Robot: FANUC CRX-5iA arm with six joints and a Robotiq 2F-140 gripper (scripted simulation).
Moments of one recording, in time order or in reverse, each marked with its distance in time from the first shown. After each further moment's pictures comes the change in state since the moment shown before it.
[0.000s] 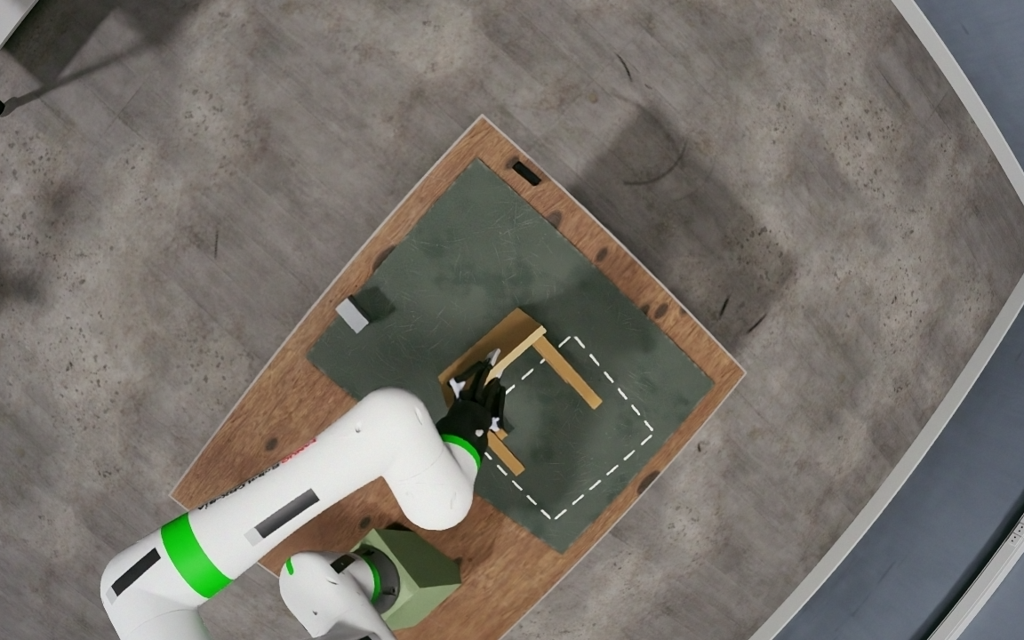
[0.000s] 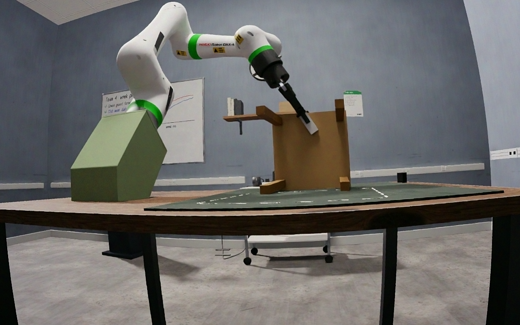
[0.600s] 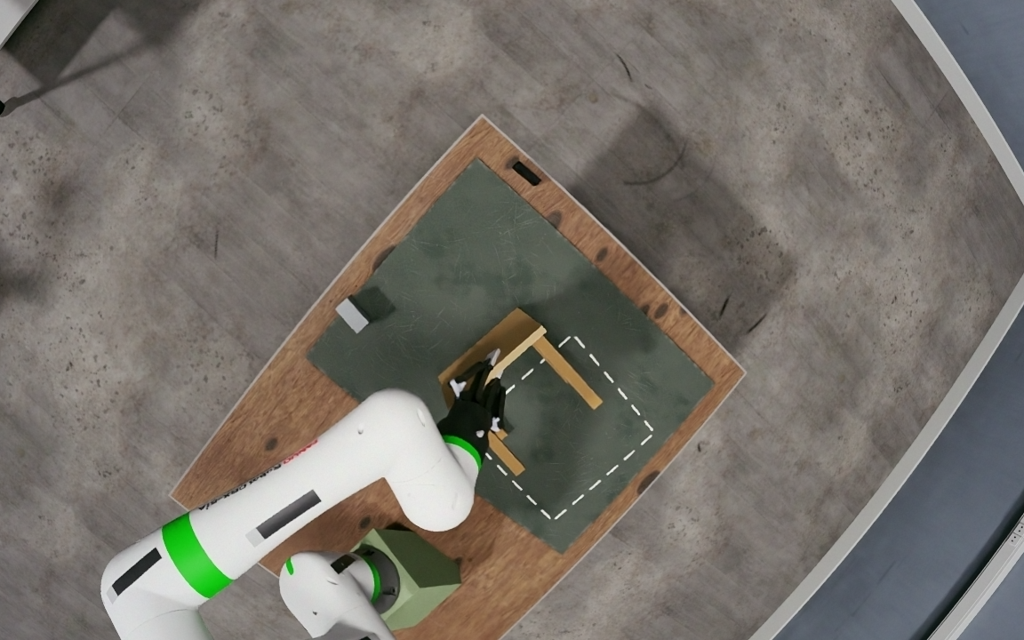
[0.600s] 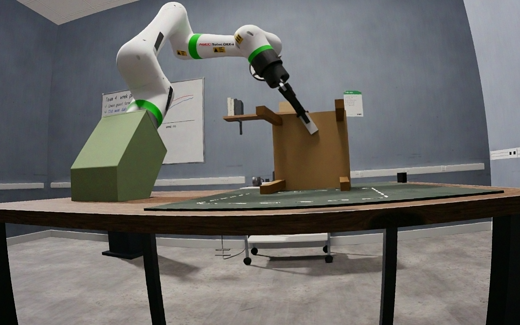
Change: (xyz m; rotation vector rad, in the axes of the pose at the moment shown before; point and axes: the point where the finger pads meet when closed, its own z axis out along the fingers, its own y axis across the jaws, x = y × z) arm 0.000 0.000 0.000 0.006 -0.001 0.004
